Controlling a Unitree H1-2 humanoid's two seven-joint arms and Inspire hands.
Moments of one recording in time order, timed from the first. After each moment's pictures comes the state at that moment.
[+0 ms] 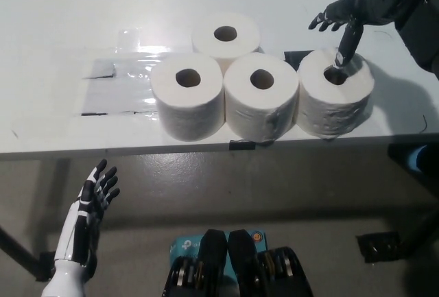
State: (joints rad) left_arm 0.03 0.10 0.03 -0.22 -0.05 0.10 -0.04; right_arm -1.42 -0.32 0.60 1.26 -0.50 0.05 0.73
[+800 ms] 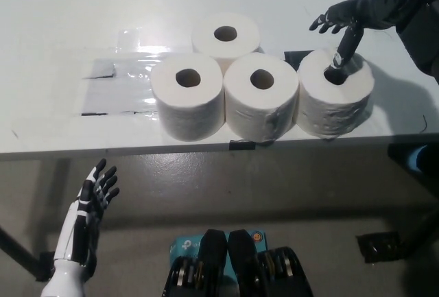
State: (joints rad) left_arm 0.03 0.10 0.03 -0.22 -0.06 0.10 -0.04; right_arm -1.42 -0.31 0.57 1.30 -0.51 0.05 0.72
